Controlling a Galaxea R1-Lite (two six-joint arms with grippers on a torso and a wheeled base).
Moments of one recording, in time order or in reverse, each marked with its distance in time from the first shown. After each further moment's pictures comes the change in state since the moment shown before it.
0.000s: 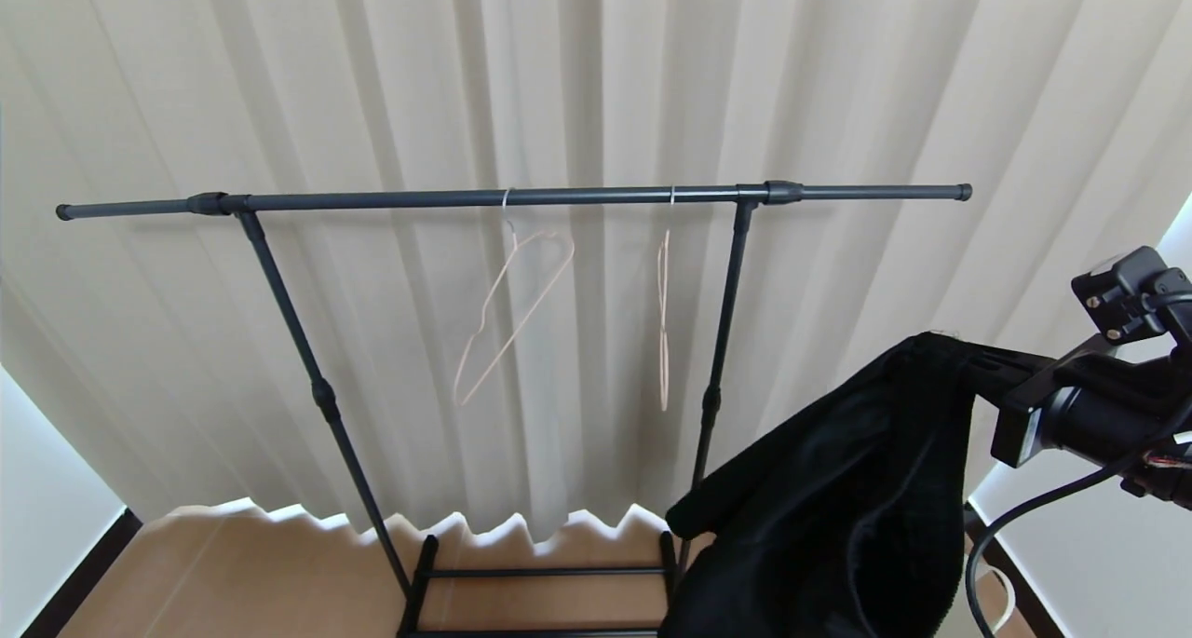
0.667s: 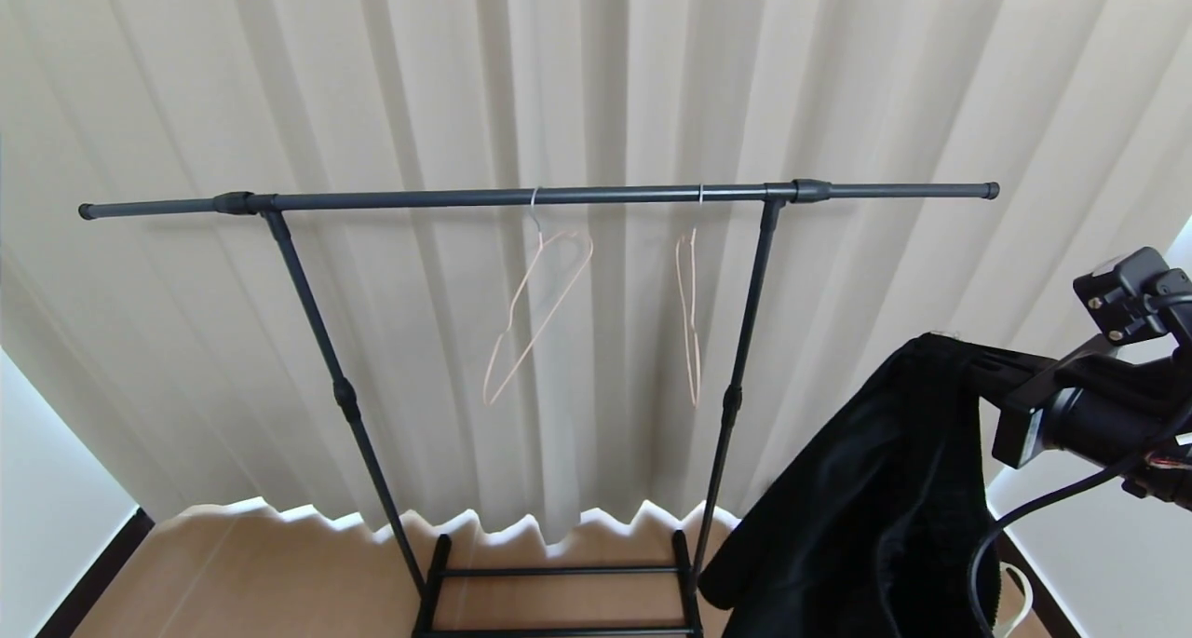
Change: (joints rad) left arm 0.000 0.000 0.000 0.000 0.000 0.002; right arm -0.001 0.000 0.002 0.000 0.000 -0.001
